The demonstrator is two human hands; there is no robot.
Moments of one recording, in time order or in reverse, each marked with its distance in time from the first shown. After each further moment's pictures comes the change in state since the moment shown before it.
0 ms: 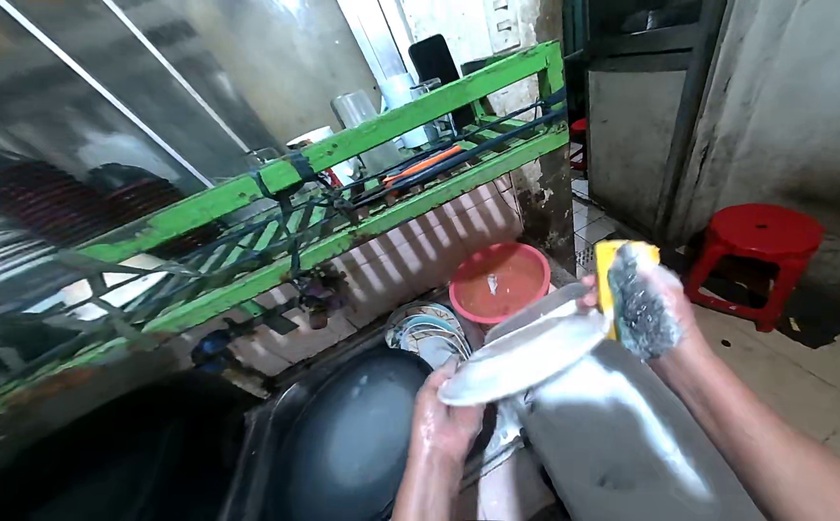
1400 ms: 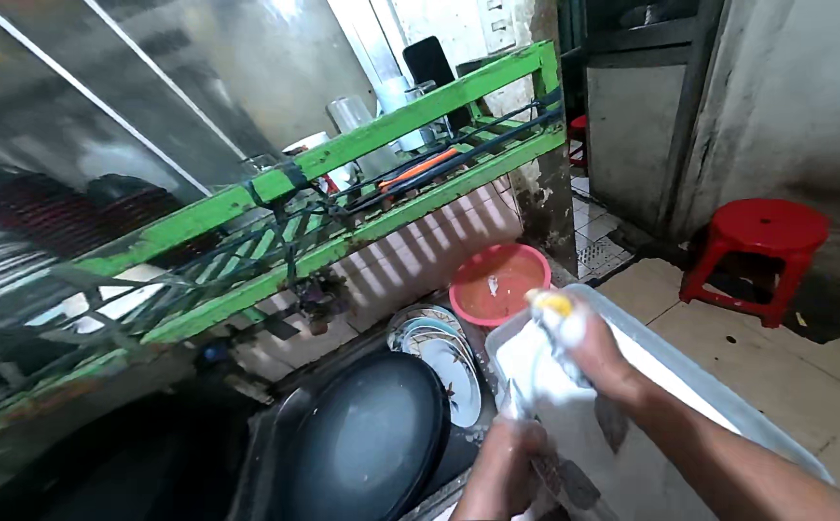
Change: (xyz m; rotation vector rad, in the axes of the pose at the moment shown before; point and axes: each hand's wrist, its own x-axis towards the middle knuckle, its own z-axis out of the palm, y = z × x) left_hand -0.068 -0.035 0.018 0.633 -0.279 -0.164; right_hand -0.008 0.064 0.018 -1.136 -0.139 -0.251
